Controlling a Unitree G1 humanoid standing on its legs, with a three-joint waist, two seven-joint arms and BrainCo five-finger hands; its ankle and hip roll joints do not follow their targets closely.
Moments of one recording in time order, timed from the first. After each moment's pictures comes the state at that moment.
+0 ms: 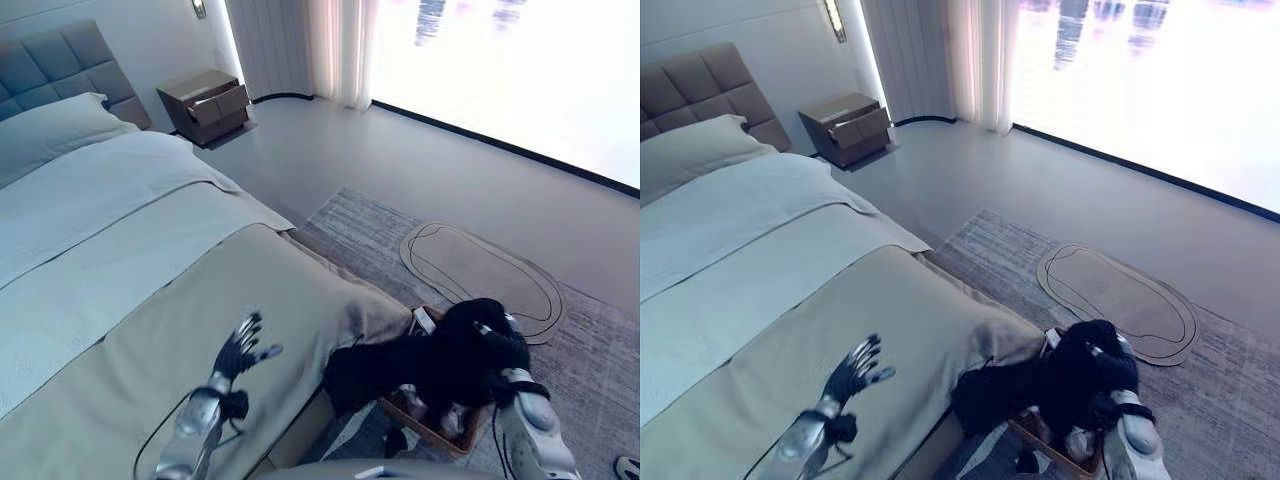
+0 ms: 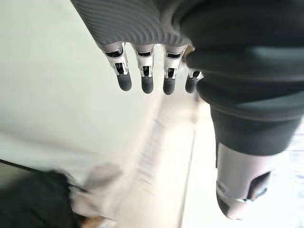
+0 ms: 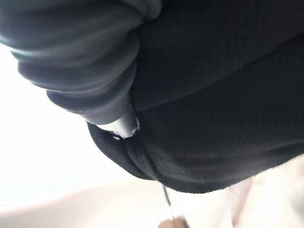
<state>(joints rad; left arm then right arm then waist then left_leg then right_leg) 0.25 0.34 -0.17 0.43 -0.24 -0.25 -0.05 0.23 -0.31 -0.12 0.29 0.51 -0.27 -0.05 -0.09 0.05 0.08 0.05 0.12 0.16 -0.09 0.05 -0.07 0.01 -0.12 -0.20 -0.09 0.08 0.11</state>
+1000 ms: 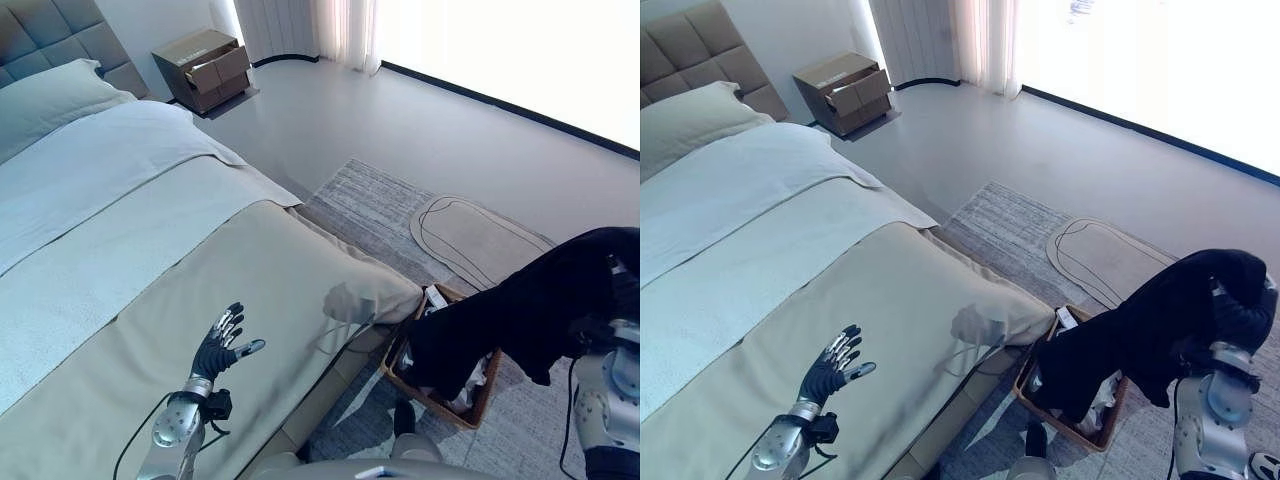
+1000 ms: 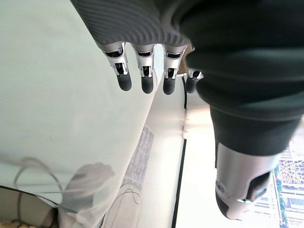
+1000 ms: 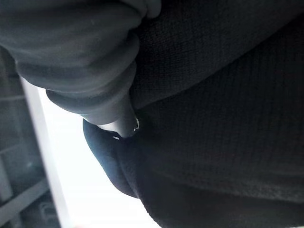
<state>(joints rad) 0.25 0.36 -0.10 0.31 -0.31 -0.32 -0.11 0.09 -0.47 -0.39 0.06 0.48 -0.39 -0.23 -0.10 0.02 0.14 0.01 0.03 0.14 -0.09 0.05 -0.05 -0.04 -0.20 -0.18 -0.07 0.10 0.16</state>
